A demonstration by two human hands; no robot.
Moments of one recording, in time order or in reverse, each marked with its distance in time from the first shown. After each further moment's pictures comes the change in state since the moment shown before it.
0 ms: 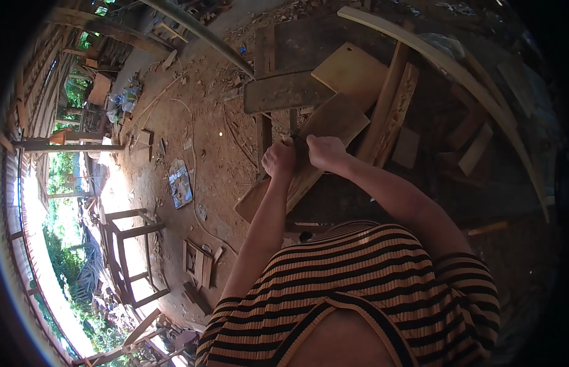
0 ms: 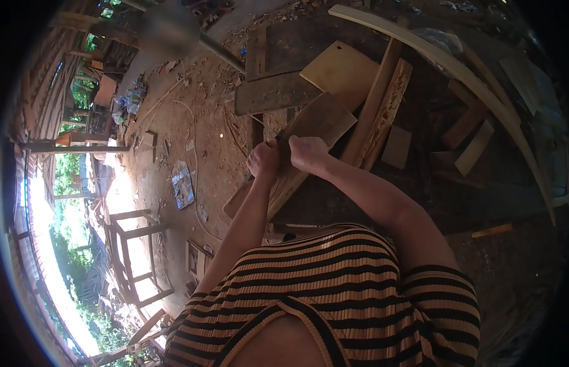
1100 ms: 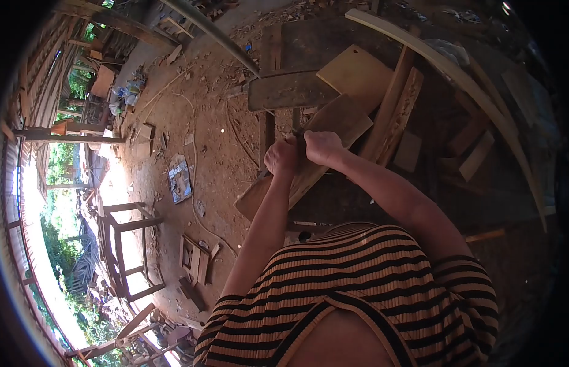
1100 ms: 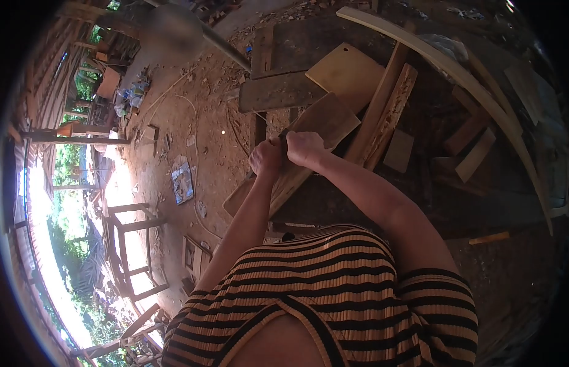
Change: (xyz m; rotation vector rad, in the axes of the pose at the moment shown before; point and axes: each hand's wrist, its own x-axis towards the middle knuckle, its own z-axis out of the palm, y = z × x) left_hand -0.004 0.003 -0.005 -0.008 0.024 -0.013; right_hand 0.014 -0.007 -0.003 -0.036 -0.023 -0.013
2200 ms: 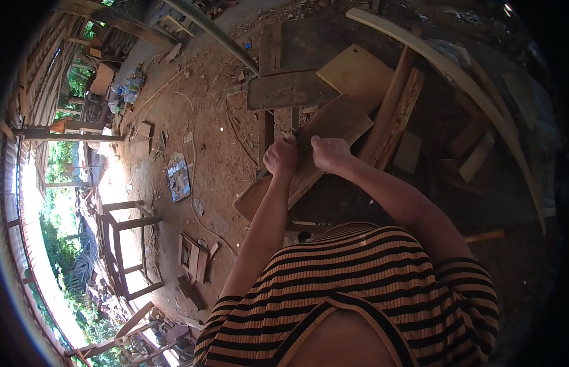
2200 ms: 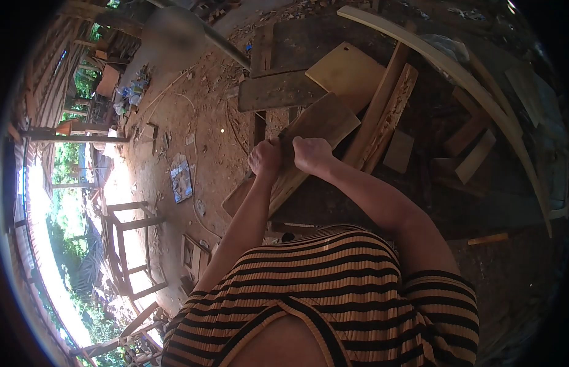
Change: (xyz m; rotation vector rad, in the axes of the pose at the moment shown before) left_hand -0.002 0.002 -0.001 -0.001 0.020 -0.009; right_hand -0.022 0.005 -0.006 -0.018 -0.018 0.022
